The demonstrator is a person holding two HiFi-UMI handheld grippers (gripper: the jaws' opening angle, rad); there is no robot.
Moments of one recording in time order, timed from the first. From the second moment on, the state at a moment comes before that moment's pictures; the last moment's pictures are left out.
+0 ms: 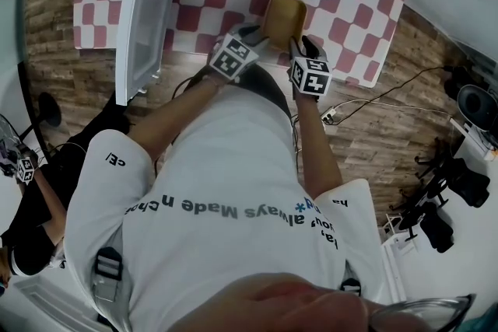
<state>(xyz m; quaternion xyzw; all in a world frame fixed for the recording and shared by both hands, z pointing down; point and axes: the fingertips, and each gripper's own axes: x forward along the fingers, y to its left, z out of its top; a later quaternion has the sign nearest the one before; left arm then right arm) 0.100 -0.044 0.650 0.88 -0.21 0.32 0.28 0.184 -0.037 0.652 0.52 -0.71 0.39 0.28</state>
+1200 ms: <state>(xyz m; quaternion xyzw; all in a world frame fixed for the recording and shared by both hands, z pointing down) 0.023 -0.088 0.412 0.92 -0.33 0.13 0.16 0.115 -0.071 0.382 0.49 -0.84 0.16 0.16</state>
